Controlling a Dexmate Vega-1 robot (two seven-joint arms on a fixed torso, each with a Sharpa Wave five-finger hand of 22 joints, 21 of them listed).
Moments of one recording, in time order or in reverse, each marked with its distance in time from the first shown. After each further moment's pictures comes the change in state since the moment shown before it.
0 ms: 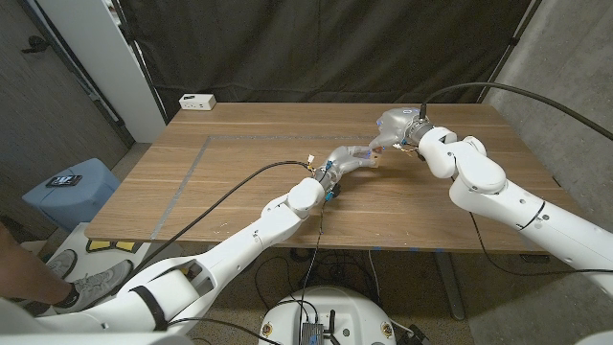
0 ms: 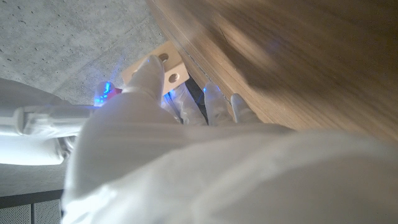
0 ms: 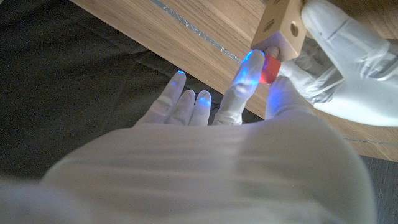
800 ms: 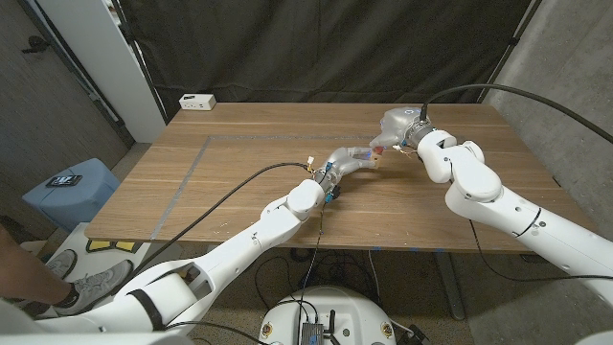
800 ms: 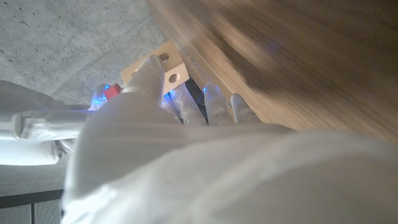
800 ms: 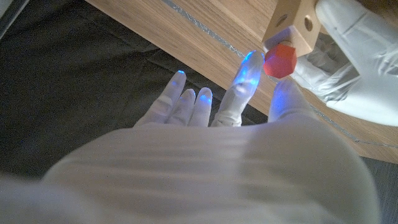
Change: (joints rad) left arm 0.015 0.010 -0.001 -0.024 0.002 0.007 0.006; left_hand 0.000 -0.001 0.000 0.000 -0.001 0.000 0.000 0.002 0.001 -0.003 -0.001 0.002 0.000 0.000 0.000 0.000 0.000 0.000 0.000 0.000 0.000; right arm -0.029 0.005 -0.002 -0.041 -0.071 -0.067 0.006; right_hand -0.073 -0.021 -0.041 0.020 0.000 -0.038 0.010 0.008 0.017 0.019 0.027 -0.006 0.000 0.010 0.001 0.000 0.000 0.000 0.000 -0.008 0.005
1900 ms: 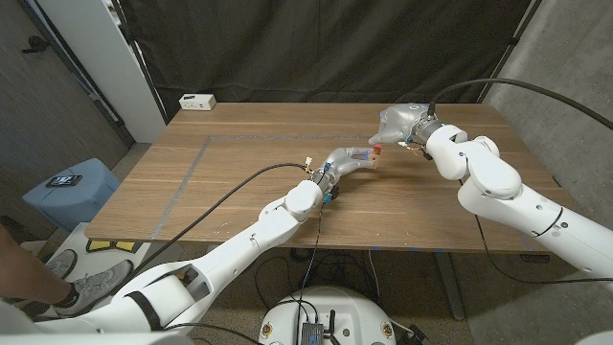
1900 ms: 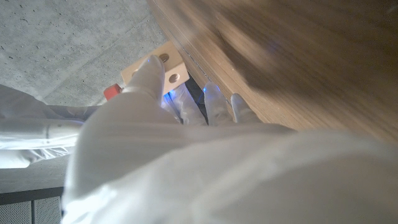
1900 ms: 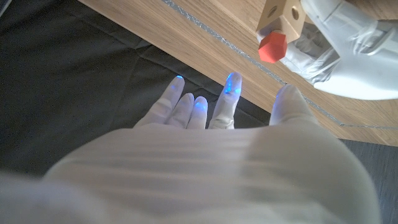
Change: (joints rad) left arm 0.009 0.008 -0.008 -0.008 -0.006 -0.006 -0.003; left_hand 0.002 -0.003 0.001 0.001 0.001 -0.001 -0.001 0.000 0.000 0.000 0.000 0.000 0.000 0.000 0.000 0.000 0.000 0.000 0.000 0.000 0.000; right arm -0.045 -0.054 0.089 -0.072 0.111 0.046 0.009; right_hand -0.042 0.013 -0.022 -0.018 0.000 -0.412 0.014 -0.186 -0.063 -0.148 0.057 -0.037 0.002 -0.076 0.022 -0.051 -0.008 -0.086 0.051 -0.011 0.000
